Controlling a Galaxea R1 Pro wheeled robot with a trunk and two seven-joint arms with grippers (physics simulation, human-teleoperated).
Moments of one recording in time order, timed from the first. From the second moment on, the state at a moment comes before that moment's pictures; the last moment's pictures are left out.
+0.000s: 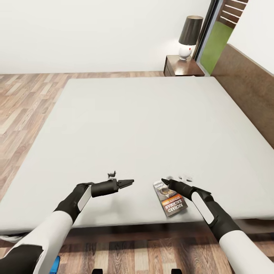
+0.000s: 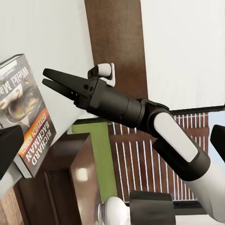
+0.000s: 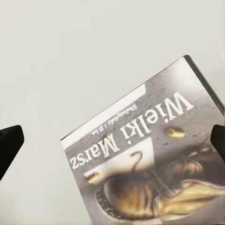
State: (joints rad) left arm -0.84 0.02 -0.07 -0.56 0.35 0.63 -1.27; right arm -0.66 -0.15 0.22 -0.93 -0.68 0.44 0.12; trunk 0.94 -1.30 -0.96
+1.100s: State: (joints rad) left arm -0.84 0.02 -0.07 -0.56 0.35 0.63 -1.27; right arm -0.66 -0.15 0.22 -0.93 -0.68 0.44 0.13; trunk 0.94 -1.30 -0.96
